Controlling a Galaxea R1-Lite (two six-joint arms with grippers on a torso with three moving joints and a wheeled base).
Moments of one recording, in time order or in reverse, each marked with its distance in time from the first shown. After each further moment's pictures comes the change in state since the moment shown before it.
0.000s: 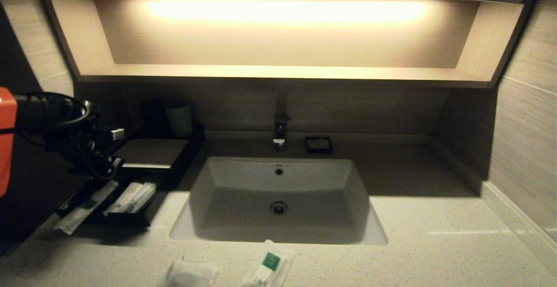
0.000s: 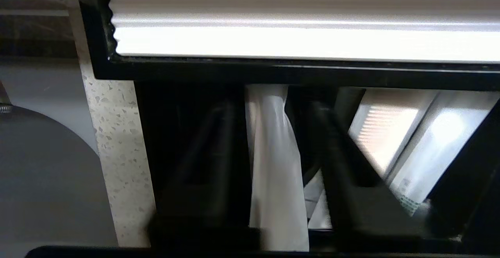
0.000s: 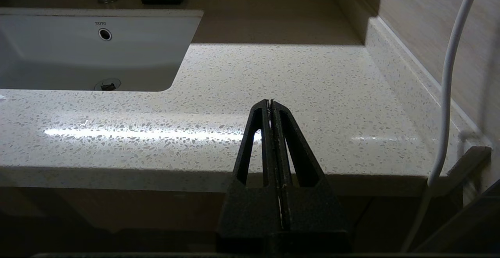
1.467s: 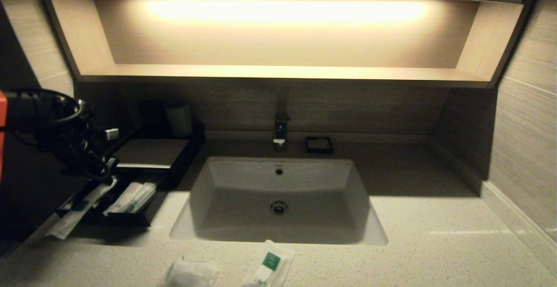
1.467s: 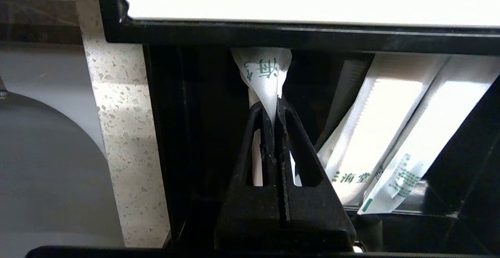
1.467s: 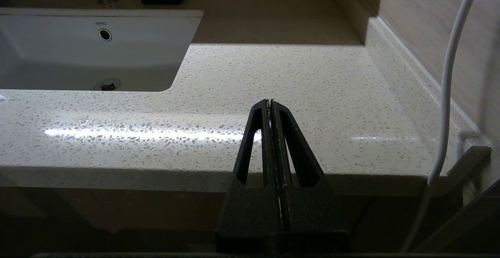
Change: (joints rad) left arm 0.017 -0.020 0.000 0.046 -0.008 0.002; right arm 0.000 0.000 0.000 0.000 0.000 0.000
